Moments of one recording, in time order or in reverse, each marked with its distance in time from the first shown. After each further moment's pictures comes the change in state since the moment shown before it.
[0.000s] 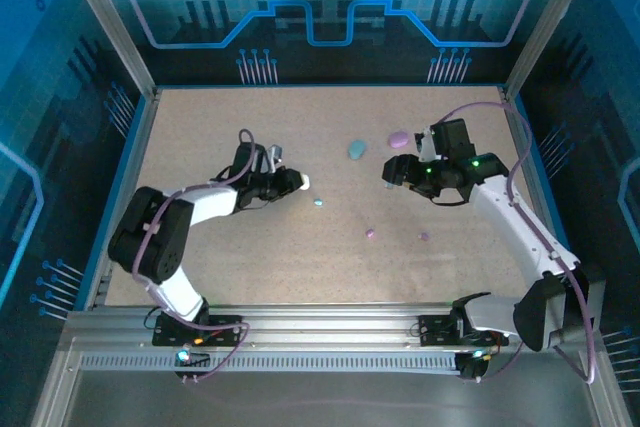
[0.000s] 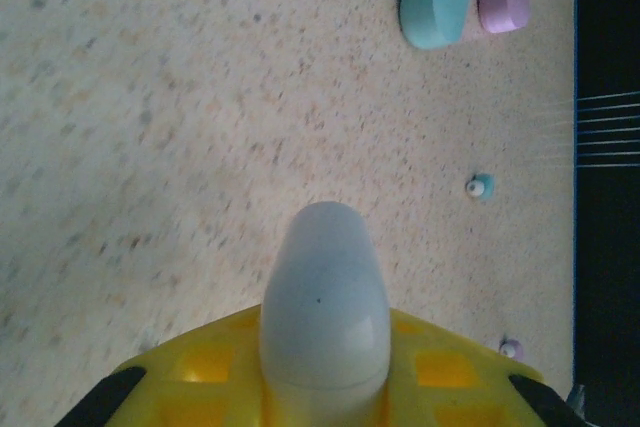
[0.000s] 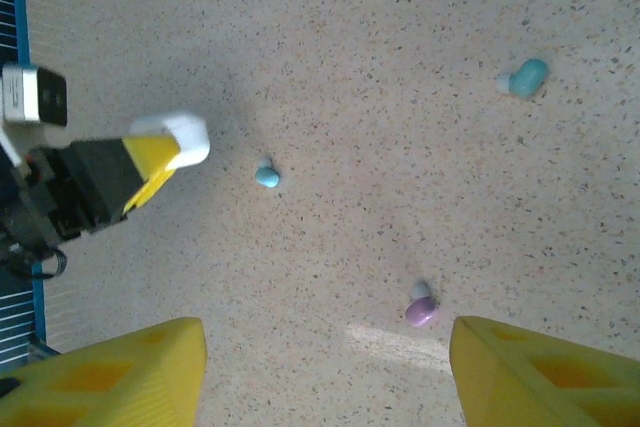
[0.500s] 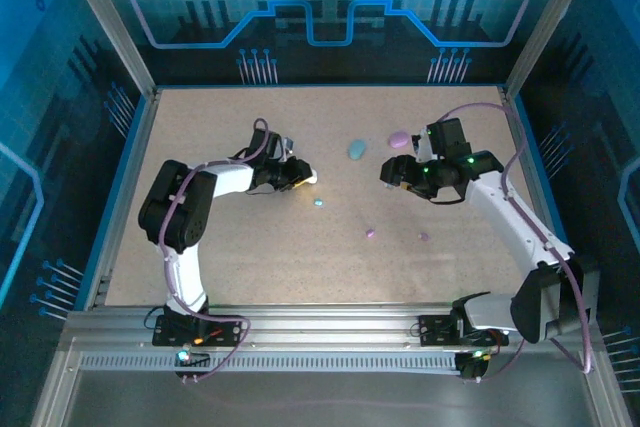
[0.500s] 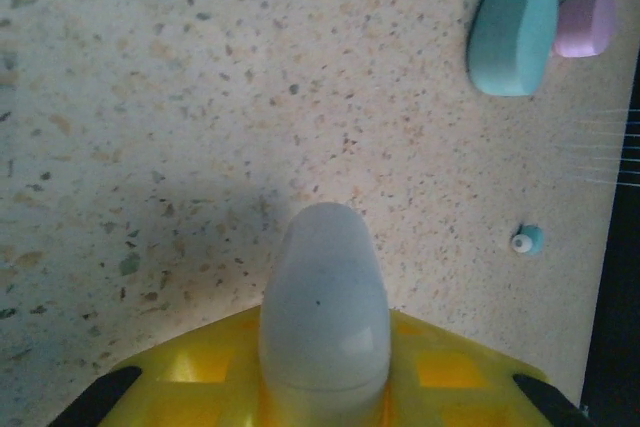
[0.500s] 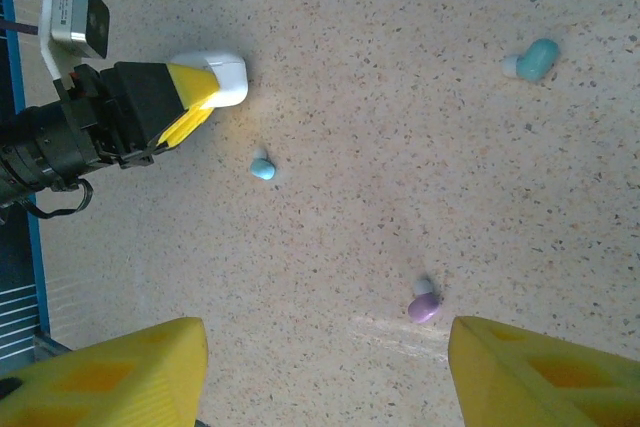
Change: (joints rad) left arm 0.000 0.235 0.237 -0.139 0.018 0.000; right arm 0.000 0.042 0.000 0.004 -0.018 0.006
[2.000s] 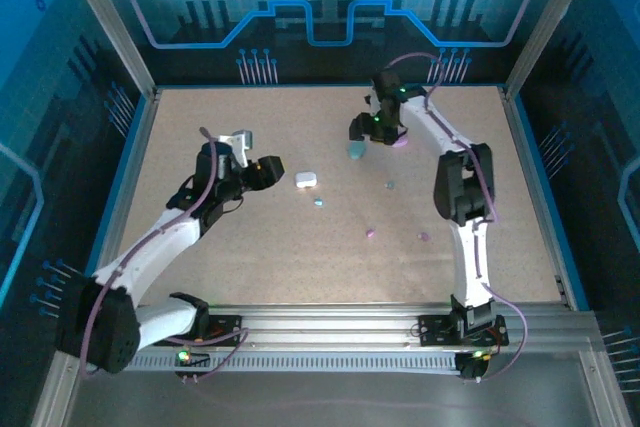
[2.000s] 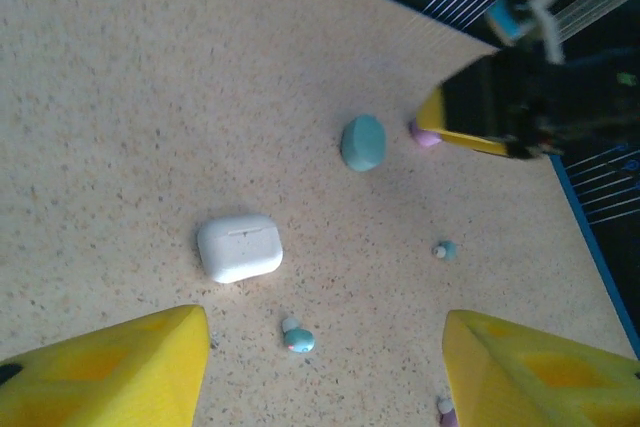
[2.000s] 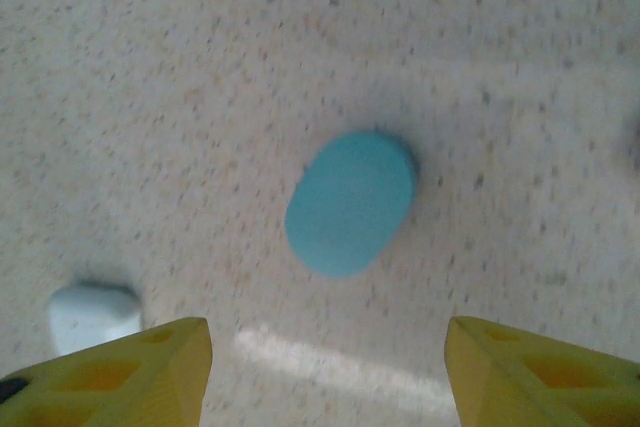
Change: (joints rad) left arm 0.018 -0.814 -0.354 -0.055 -0.271 0.215; right arm 0.050 0.982 0.994 -0.205 0.190 -0.246
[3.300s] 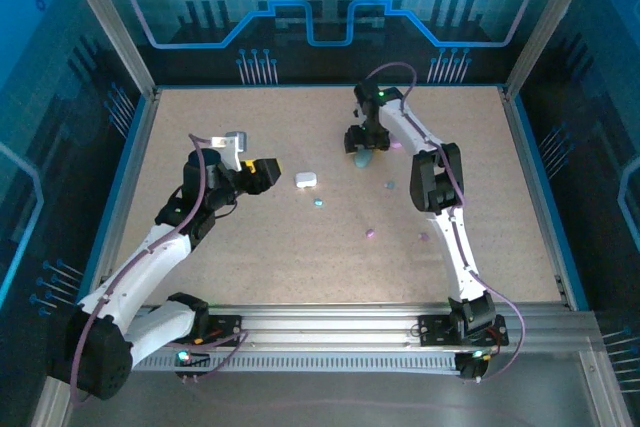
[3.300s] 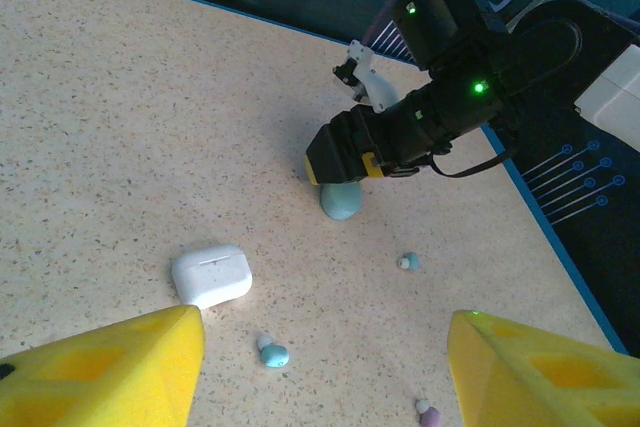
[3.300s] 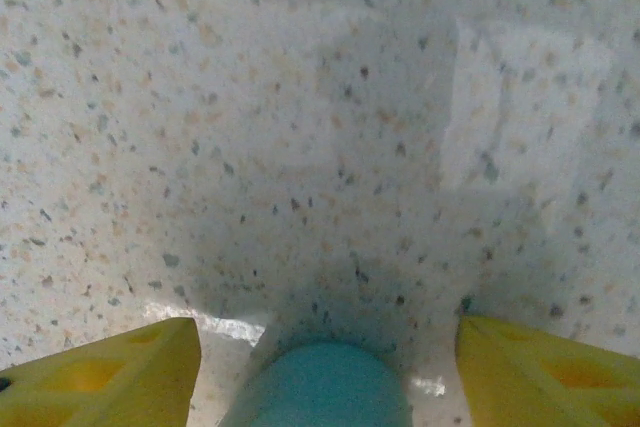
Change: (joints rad) left arm 0.000 -0.110 -0.034 0.024 0.033 0.044; right arm 0.038 0.278 0.281 -0.184 0.139 -0.077
